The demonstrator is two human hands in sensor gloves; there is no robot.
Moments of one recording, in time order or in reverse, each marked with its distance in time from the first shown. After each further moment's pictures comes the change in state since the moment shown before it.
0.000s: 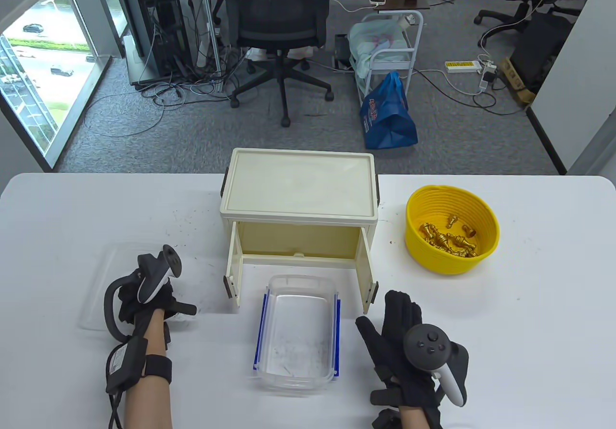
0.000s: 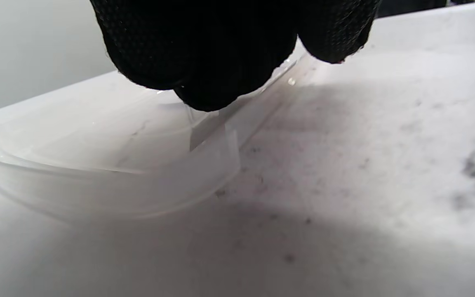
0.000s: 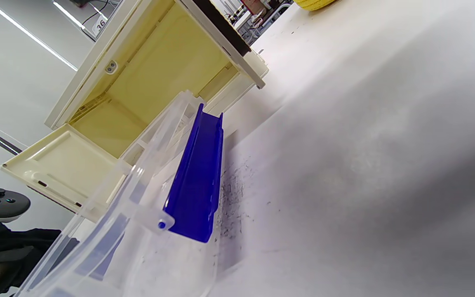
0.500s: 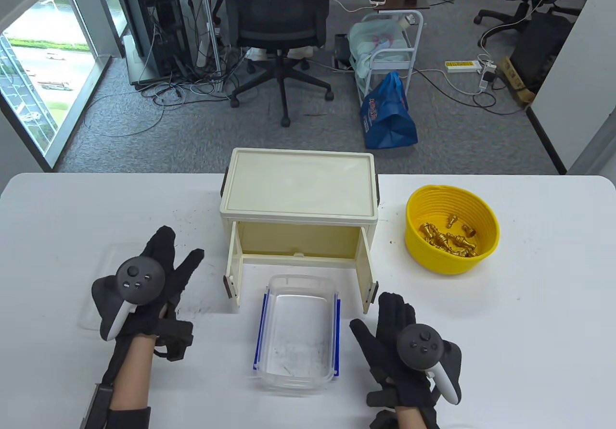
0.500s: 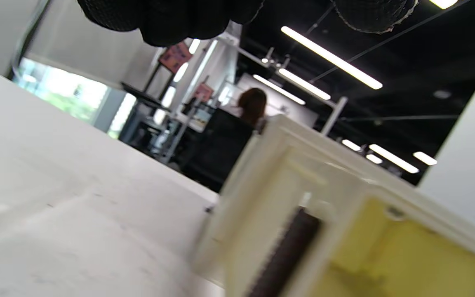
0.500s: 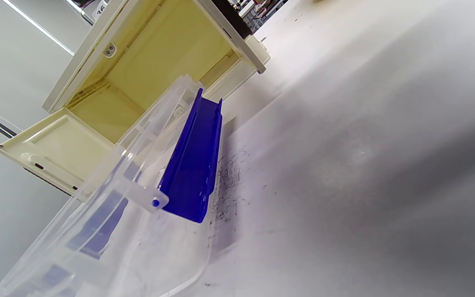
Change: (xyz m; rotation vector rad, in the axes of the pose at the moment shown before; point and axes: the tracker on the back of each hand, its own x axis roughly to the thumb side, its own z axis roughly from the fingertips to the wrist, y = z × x) left_hand -0.020 0.079 0.119 0.293 -0.548 0.704; right_hand 0.001 0.008 -0.003 0.031 -0.003 0.022
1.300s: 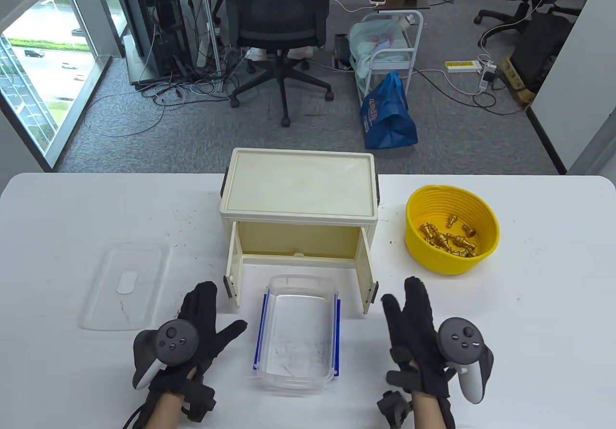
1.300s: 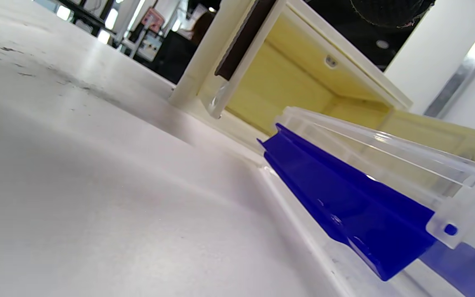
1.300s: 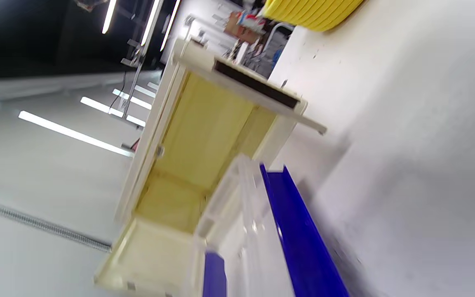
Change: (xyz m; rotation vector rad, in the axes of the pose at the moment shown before) left_hand -0.028 -0.102 0.054 -0.233 -0.148 0.016; right_hand -0.011 -0.055 -0.005 -0.157 0.009 -0.447
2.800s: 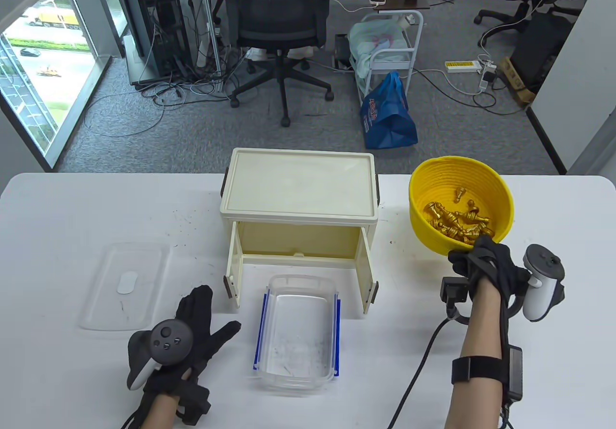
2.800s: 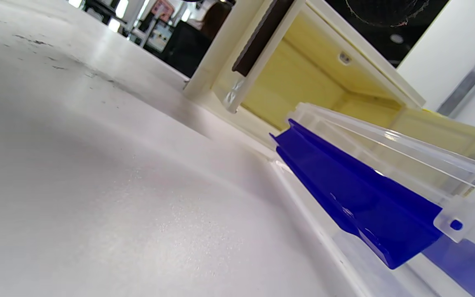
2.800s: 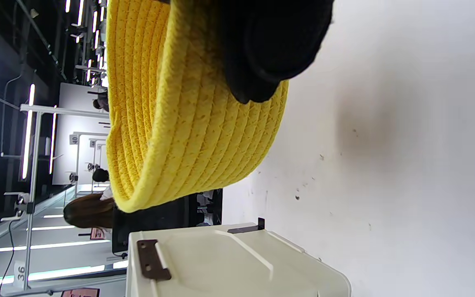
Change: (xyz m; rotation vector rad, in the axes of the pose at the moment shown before) left_hand -0.011 0.000 0.003 -0.030 0.031 0.030; right_hand 0.024 -0.128 -0.092 -0.280 0.374 -0.247
